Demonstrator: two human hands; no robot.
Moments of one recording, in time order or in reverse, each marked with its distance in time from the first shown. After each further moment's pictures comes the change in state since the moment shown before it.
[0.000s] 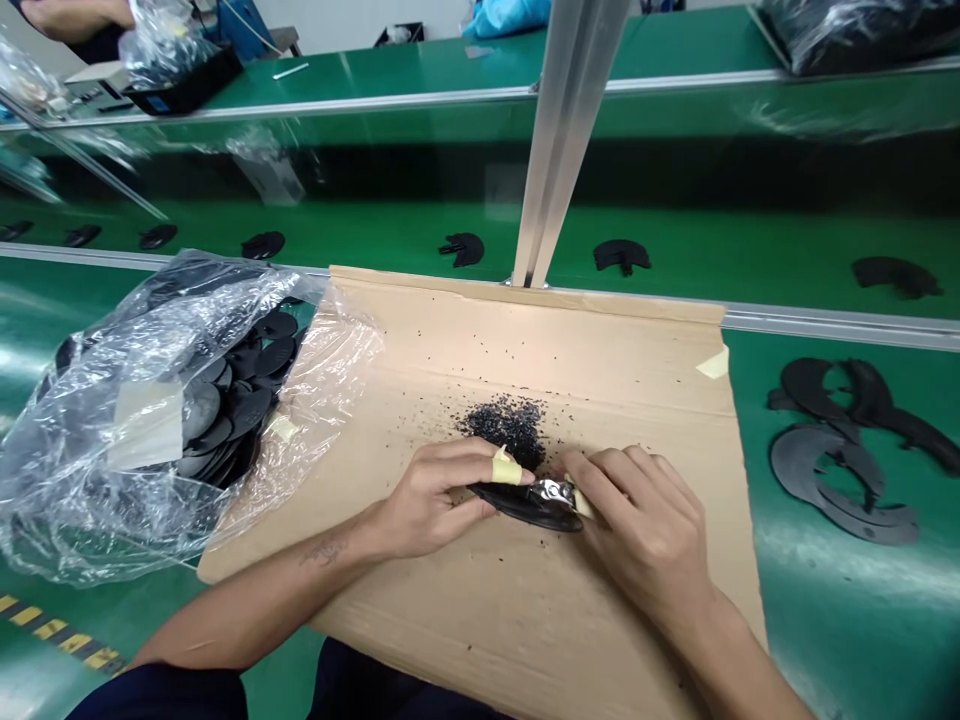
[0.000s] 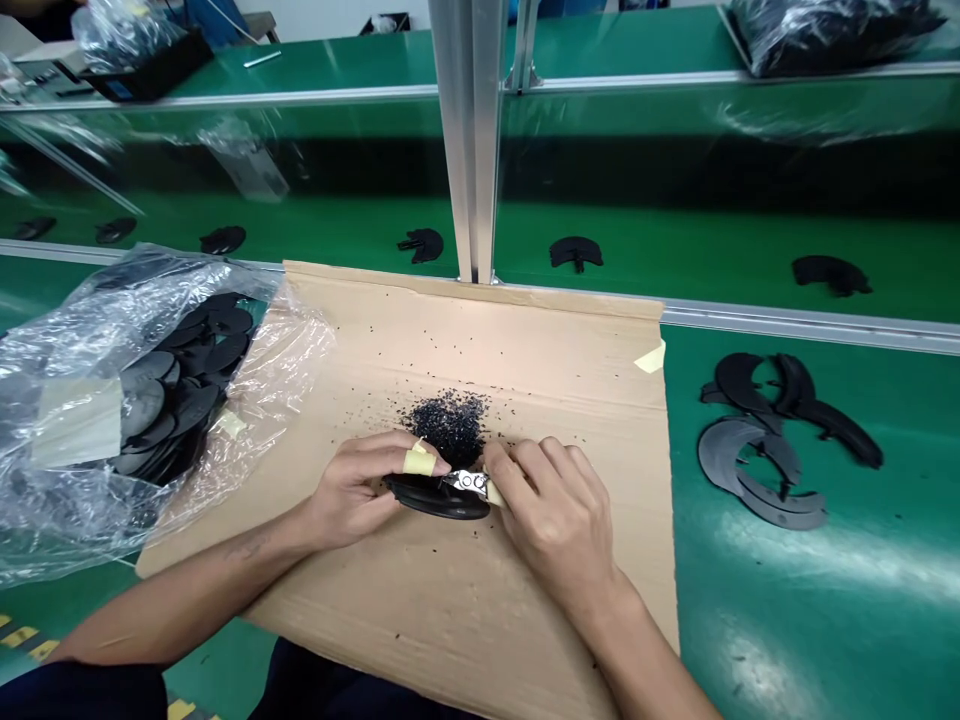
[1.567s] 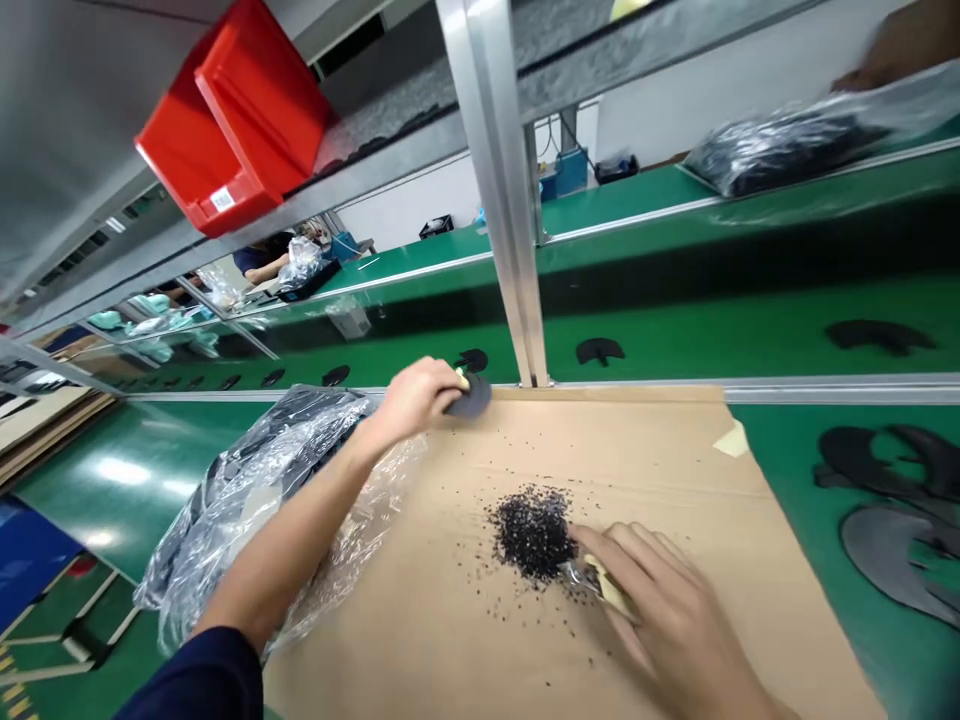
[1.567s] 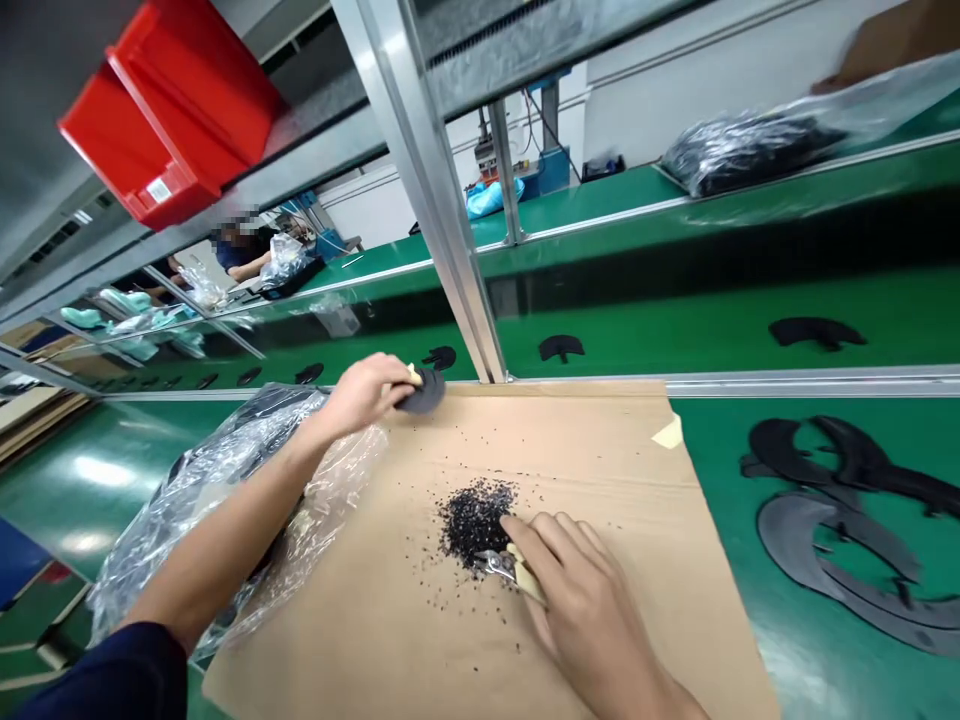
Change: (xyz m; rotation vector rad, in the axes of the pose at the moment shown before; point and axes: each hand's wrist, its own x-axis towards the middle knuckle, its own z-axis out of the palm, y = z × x) left_hand 0.146 -0.009 -0.121 1.083 -0.224 -0.310; right_hand -0.014 0.013 0.016 0.215 0.166 0.001
